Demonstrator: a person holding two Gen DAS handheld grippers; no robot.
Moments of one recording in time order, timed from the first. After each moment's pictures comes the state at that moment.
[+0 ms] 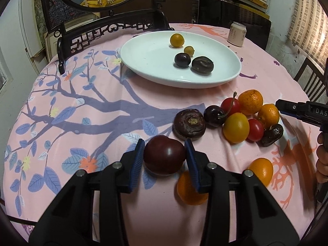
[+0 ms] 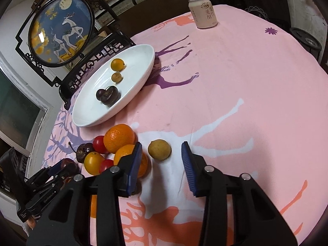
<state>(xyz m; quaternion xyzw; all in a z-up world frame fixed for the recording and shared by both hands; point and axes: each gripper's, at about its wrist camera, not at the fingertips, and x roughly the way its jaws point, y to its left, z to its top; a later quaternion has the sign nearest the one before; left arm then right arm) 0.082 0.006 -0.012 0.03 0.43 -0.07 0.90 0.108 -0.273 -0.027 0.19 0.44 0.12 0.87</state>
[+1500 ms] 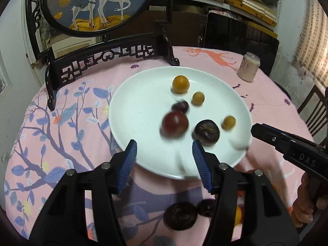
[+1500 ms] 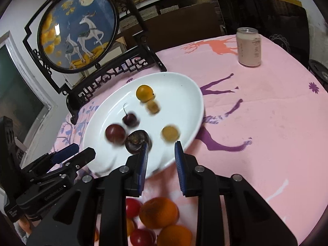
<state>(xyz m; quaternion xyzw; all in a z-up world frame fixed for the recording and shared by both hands) 0.174 -0.009 0.027 0.00 0.39 -0.06 0.92 0.182 -0.218 0.011 0.15 0.39 0.16 0.89</state>
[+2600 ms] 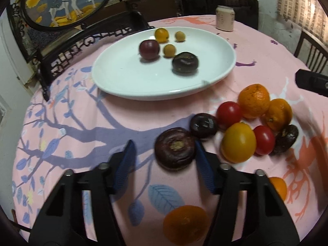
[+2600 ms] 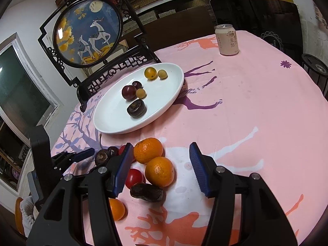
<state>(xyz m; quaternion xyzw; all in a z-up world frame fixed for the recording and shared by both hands) 0.116 -0.031 -0.027 0.12 0.43 -0.10 0.89 0.094 -0.250 0.008 0.16 0.38 0.16 0.90</state>
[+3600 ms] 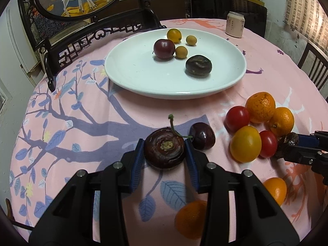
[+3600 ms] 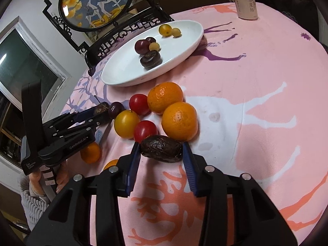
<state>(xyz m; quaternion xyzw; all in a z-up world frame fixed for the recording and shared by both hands) 0.118 -0.013 -0.020 0.09 0.43 -0.08 0.89 0.080 -0.221 -0.031 0.14 0.46 0.22 0.85</state>
